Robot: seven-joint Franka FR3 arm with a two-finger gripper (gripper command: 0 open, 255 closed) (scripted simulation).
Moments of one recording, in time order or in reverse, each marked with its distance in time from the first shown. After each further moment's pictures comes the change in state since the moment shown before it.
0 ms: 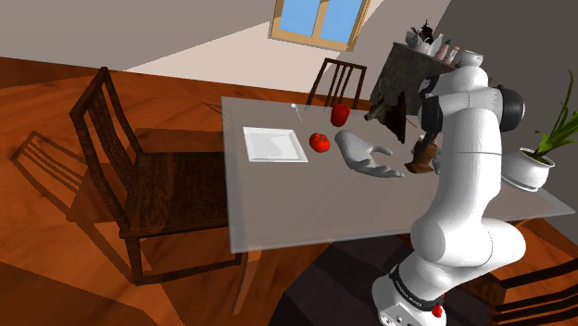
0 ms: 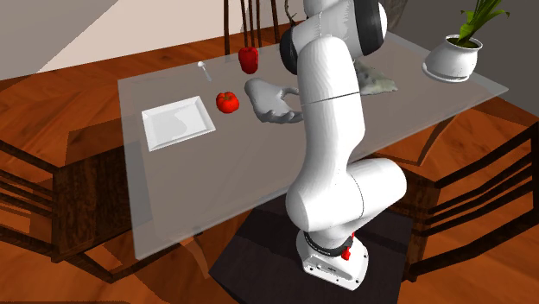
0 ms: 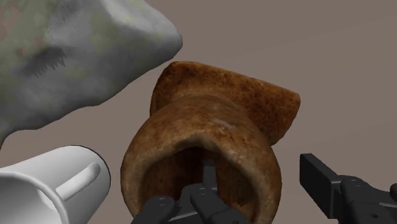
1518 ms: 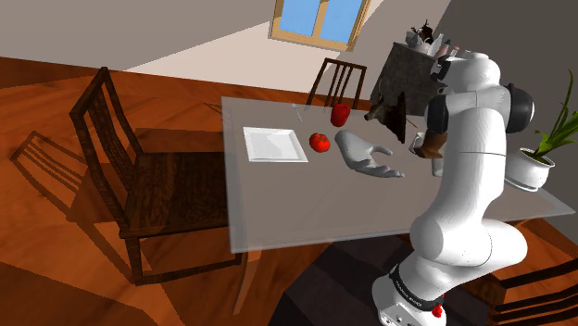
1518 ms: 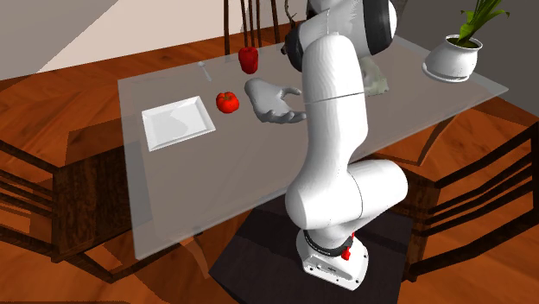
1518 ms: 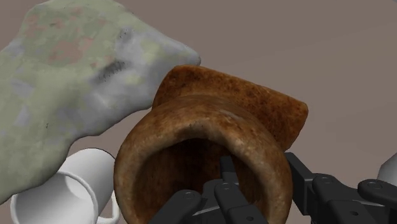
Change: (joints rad) arm -0.046 -0.022 -0.012 0.186 -0.020 -0.190 0.014
